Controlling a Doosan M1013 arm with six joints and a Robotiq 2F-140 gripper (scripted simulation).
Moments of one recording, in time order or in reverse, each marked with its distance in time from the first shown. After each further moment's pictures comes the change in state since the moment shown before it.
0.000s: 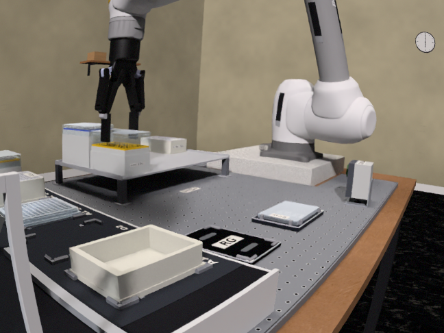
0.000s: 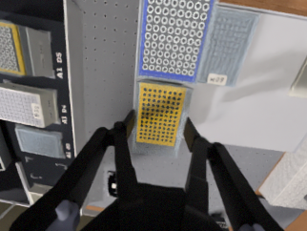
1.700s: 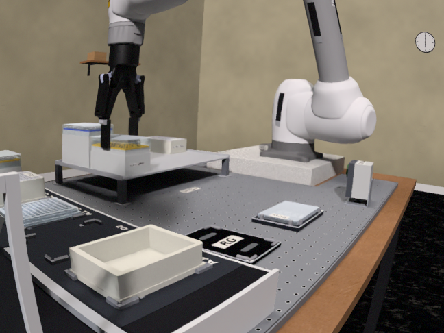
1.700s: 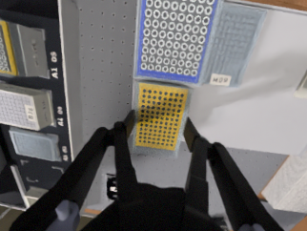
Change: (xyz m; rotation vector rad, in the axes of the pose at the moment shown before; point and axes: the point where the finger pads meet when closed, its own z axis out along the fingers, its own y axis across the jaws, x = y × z) arm 0.000 0.000 0.014 0.000 0.000 0.000
